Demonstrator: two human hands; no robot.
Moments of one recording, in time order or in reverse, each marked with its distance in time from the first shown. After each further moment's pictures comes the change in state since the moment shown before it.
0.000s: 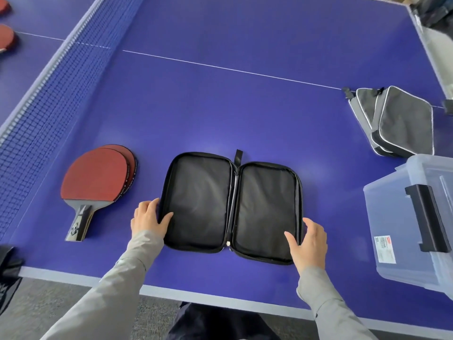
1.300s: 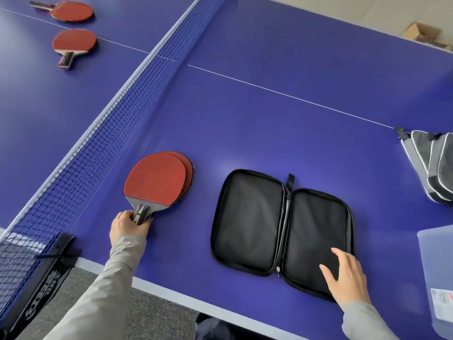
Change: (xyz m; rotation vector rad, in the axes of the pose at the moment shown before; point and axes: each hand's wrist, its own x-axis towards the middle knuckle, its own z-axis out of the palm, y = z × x) left_hand 0.045 -0.131 -0.087 -0.167 0.247 -0.364; right_hand -0.008 -0.043 0.010 -0.271 -0.165 -0.178
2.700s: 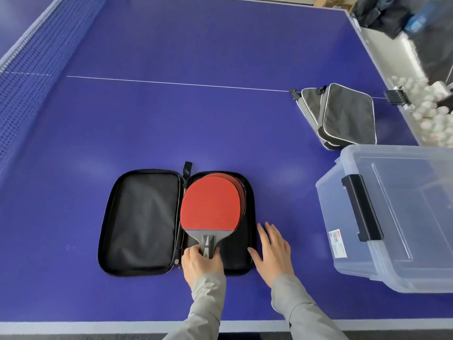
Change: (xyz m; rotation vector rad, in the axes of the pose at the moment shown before) left_hand -0.328 0.185 0.194 -0.097 -0.207 0.037; right_hand 0.013 0.103 0.004 -0.043 -0.089 -0.115
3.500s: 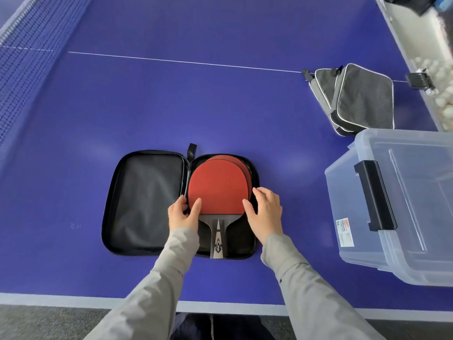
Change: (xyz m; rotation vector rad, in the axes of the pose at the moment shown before) left_hand 0.072 0.011 -0.018 -0.487 -0.171 0.020; right_hand 0.043 -0.043 -0.033 0.384 0.179 0.002
